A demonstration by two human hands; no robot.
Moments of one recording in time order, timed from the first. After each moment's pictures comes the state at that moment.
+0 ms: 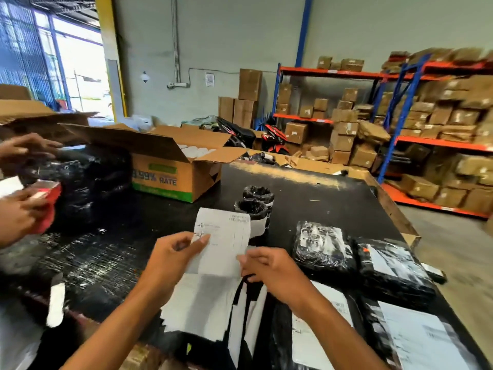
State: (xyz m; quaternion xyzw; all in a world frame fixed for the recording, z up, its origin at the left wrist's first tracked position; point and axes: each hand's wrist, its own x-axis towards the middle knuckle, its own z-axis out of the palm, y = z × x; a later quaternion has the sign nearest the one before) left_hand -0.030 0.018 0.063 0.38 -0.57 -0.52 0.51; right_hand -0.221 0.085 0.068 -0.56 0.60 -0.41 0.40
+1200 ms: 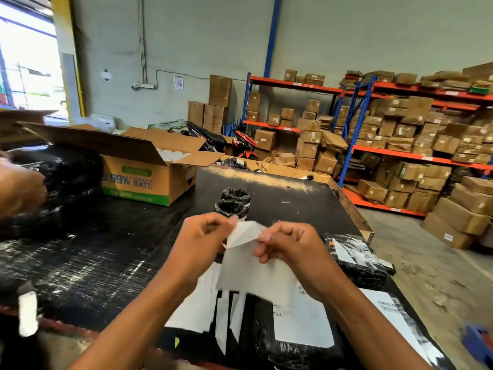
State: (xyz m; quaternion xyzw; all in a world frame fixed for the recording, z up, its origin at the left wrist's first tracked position) left_hand -0.061 0.076 0.121 0.32 -0.64 -0.52 0.47; right_hand -0.216 0.155 0.138 -0.56 0.49 -0.57 0.35
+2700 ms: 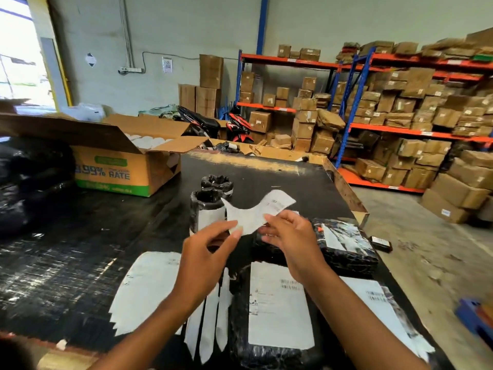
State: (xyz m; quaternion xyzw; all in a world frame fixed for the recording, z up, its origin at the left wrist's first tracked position) left_hand -0.136 0.058 0.054 0.31 -0.70 -0.38 0.53; right_hand -0.288 0.105 0.090 -0.34 0.57 -0.66 0.35
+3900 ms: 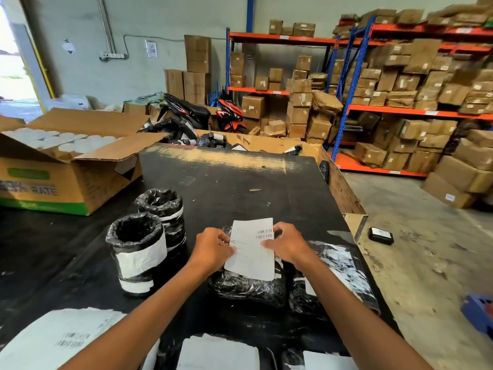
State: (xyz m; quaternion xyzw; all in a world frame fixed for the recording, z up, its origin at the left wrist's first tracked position) left_hand -0.327 -0.099 0.011 0.49 -0.73 -0.39 0.27; right_hand -0.494 -0.024 0.028 -0.41 0.78 -0.38 0.28
